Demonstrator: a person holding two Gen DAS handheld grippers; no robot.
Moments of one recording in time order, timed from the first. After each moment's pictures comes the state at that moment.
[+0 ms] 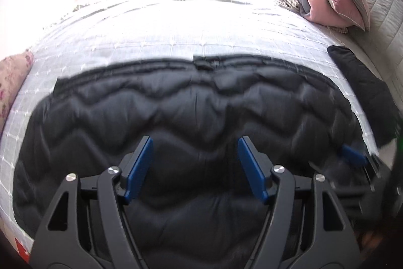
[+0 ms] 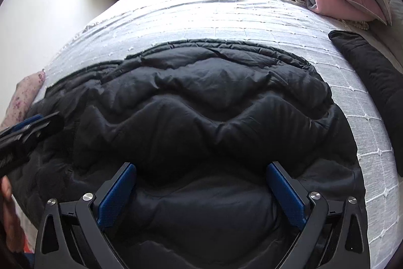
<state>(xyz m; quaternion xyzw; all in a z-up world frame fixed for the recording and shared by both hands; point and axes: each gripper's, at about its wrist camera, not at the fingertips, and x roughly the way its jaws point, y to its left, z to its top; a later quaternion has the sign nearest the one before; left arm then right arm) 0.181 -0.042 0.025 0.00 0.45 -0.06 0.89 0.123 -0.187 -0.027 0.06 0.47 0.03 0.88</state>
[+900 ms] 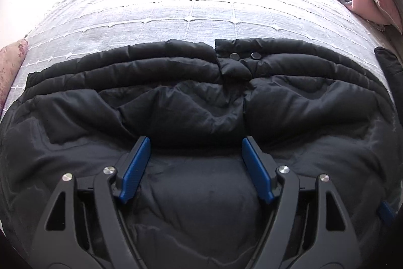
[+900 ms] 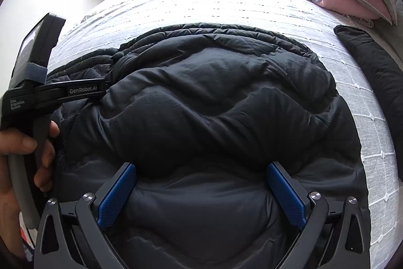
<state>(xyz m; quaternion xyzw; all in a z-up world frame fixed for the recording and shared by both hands) 0.272 -0.047 -0.040 0.00 0.51 0.02 0.86 0.135 -0.183 -0.040 0.05 0.51 0.03 0.86</state>
